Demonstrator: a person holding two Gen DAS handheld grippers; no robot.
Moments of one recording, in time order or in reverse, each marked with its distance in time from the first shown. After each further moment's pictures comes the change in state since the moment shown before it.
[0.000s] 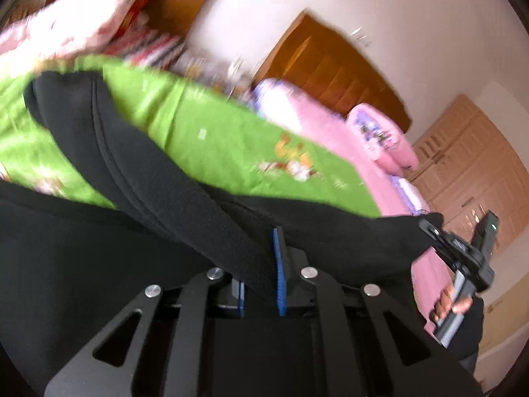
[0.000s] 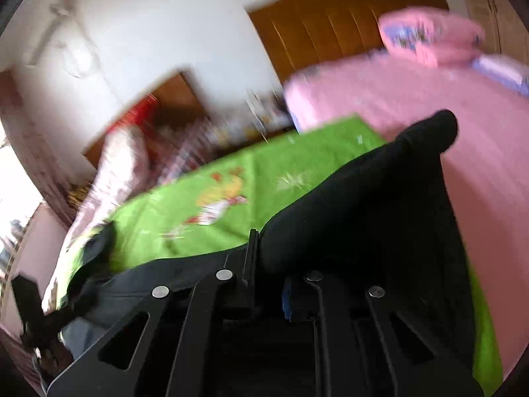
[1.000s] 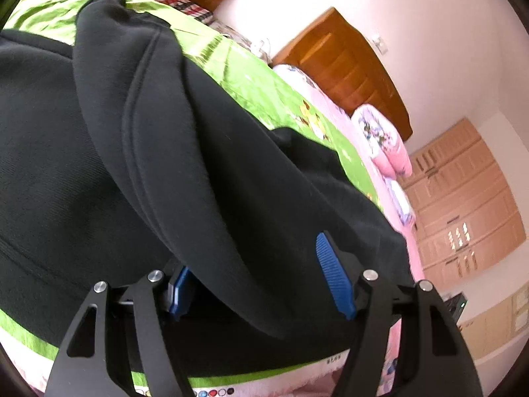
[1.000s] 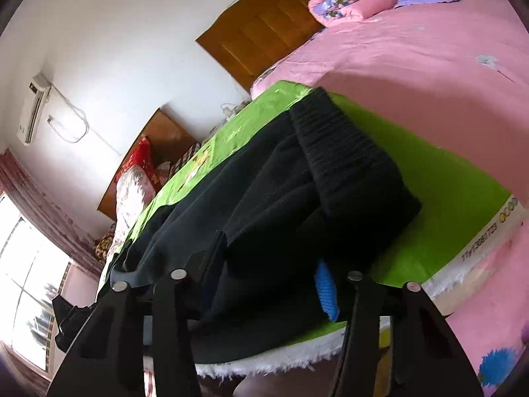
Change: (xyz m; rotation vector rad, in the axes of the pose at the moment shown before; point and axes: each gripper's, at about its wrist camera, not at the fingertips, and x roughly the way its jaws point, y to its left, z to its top) left arm -0.032 0.056 -0.086 -0.211 0.086 -0.041; right arm -0.079 -0.108 -0.157 0.359 -0.007 0.015
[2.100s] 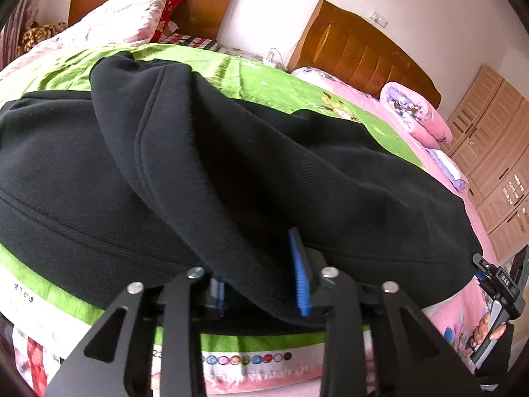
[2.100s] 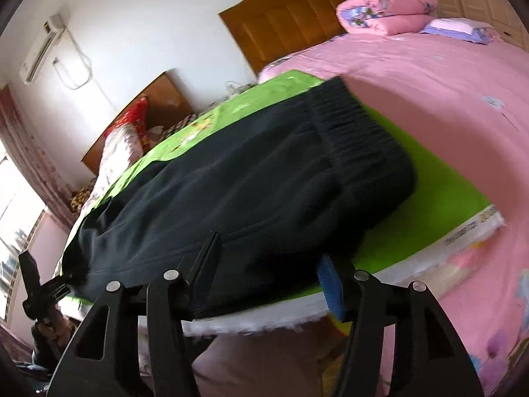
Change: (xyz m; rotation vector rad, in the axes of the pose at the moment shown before) left arm -0.009 -0.023 -0.031 0.259 -0.064 0.265; right arm -0.002 0.030 -0.033 -0.255 0.077 -0.075
